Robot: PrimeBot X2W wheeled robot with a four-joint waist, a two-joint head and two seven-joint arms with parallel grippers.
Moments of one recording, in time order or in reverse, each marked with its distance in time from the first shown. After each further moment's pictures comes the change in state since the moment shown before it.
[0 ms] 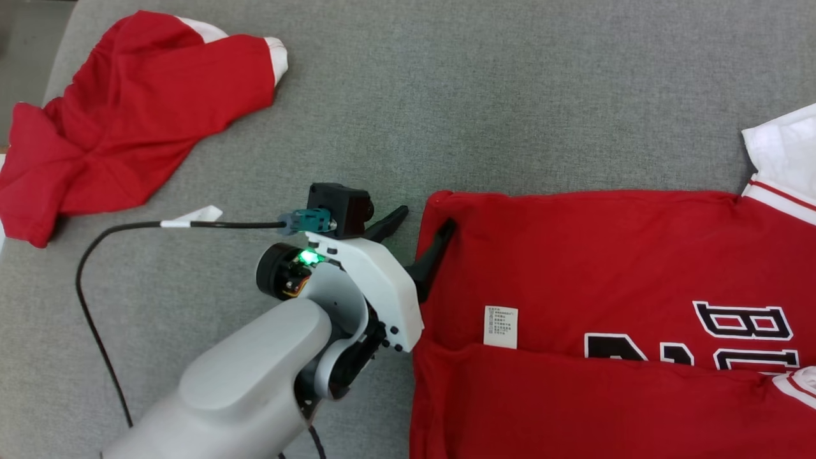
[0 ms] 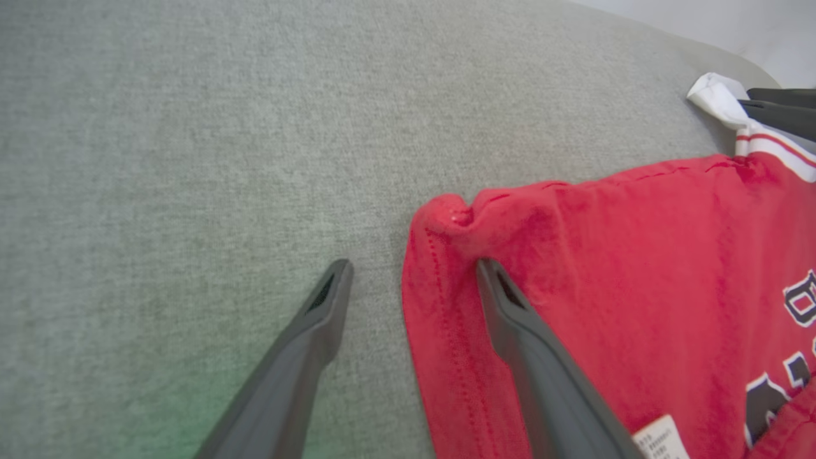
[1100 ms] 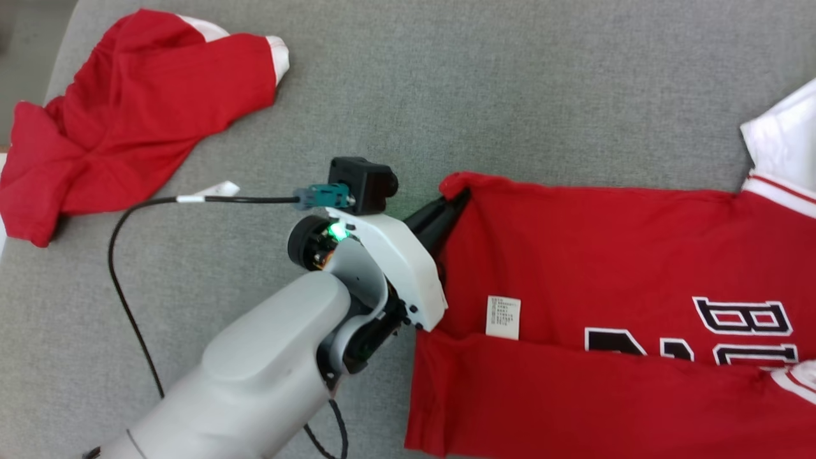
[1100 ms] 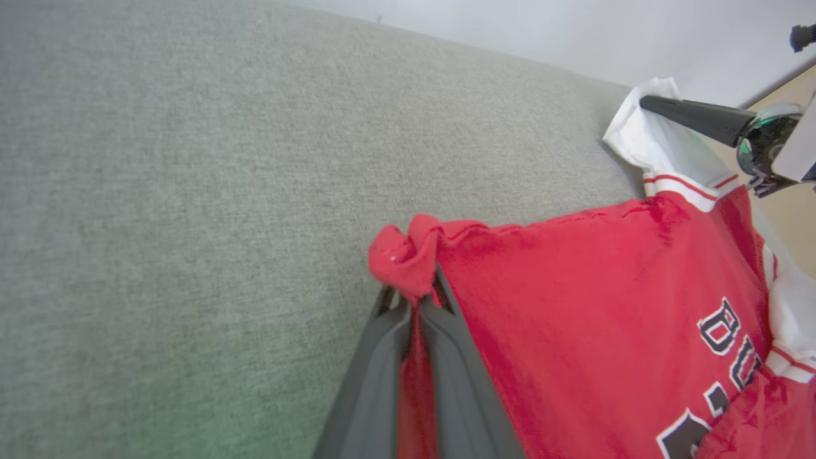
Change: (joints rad) left arm -0.060 -0.090 0.016 0.100 -0.022 -0.093 -0.064; right arm -0.101 0.034 0.133 0.048 0.199 -0.002 -0.140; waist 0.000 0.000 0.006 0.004
